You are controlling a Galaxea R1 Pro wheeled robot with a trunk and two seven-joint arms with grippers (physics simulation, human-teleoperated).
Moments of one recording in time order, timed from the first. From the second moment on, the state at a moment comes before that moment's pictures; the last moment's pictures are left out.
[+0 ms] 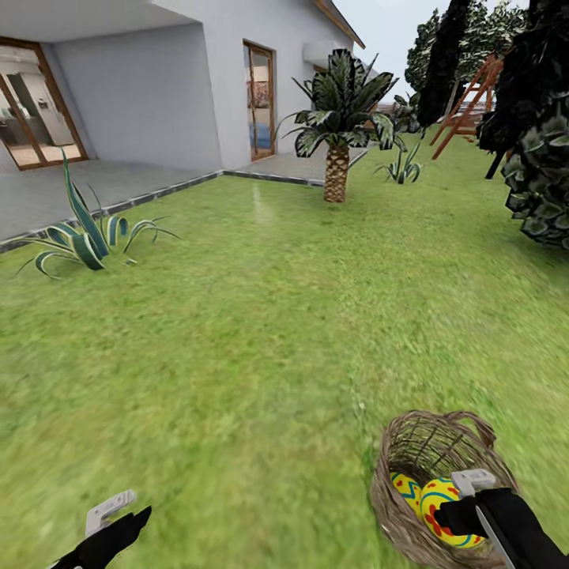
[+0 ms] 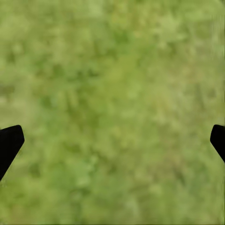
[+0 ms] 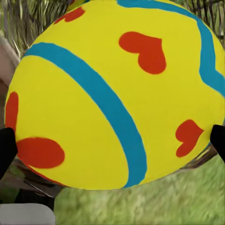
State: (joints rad) left arm -0.11 0.13 0.25 -1.00 0.38 0.34 -0.07; right arm -0.22 -0.29 -0.02 -1.16 0.04 0.90 0.15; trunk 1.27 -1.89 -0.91
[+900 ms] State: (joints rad) left arm -0.10 0.16 0.25 -0.94 0.39 0.34 -0.08; right arm -0.22 -0.31 -0.03 -1.16 0.03 0.88 0.16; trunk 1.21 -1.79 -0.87
